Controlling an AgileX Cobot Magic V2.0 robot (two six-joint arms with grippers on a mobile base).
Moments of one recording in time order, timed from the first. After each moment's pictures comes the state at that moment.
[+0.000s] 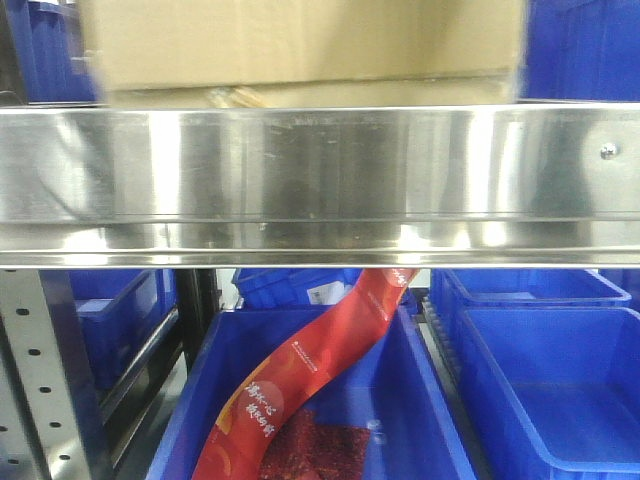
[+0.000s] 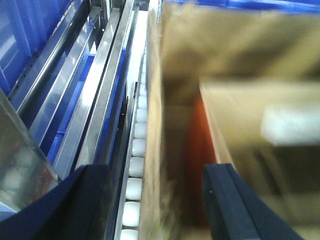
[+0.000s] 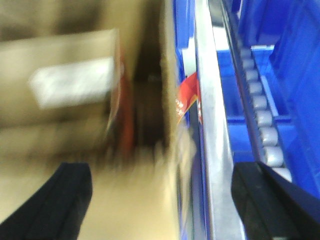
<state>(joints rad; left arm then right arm) -0.44 1.56 -1.84 0.47 1.02 -0.63 0.39 1.50 -1.69 -0.36 0.95 0.58</state>
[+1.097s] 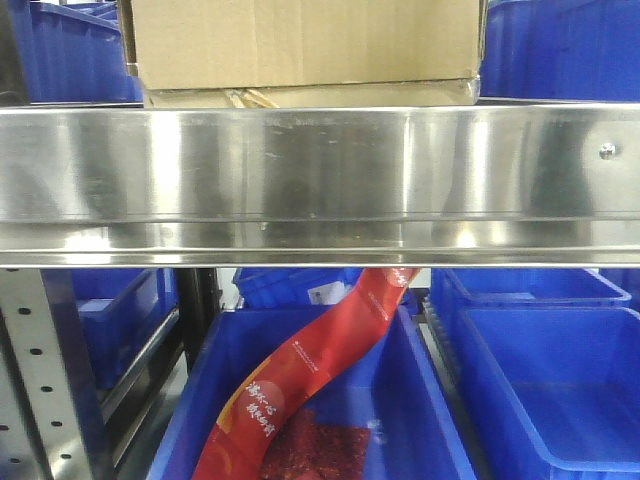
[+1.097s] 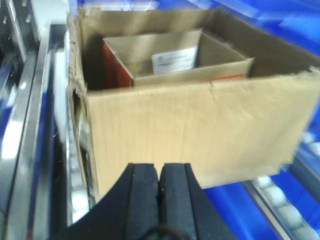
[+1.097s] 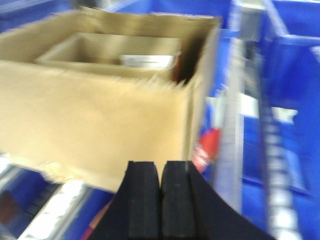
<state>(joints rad) -0.44 1.16 -1.26 0.22 0.53 -0.35 0.36 1.06 -1.10 -0.30 0.44 0.41</state>
